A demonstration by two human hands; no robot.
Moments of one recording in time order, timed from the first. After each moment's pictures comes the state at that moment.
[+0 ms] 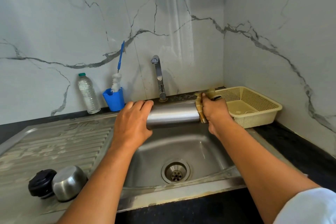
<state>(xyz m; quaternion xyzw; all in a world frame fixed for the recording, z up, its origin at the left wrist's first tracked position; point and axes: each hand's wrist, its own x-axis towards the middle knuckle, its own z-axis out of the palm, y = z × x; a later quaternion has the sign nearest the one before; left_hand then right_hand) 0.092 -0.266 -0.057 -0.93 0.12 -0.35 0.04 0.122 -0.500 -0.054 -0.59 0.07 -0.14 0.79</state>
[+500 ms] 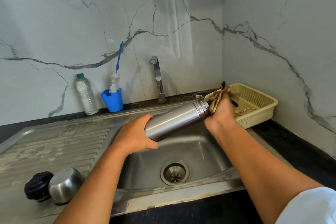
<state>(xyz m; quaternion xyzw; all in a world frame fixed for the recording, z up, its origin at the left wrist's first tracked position) 0.089 -0.263 -0.062 -0.98 0.10 -0.08 -0.18 0.132 -0.506 -0.052 -0.25 0.09 -0.13 0.95</state>
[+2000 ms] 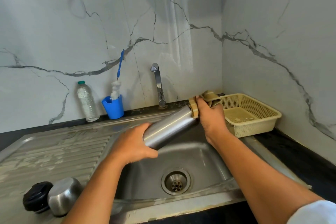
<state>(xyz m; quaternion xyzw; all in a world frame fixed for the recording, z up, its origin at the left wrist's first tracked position) 0.083 -0.259 -0.057 -0.97 0.11 -0.07 -0.20 0.120 -0.489 -0.053 -0.62 0.03 -0.22 0.76</state>
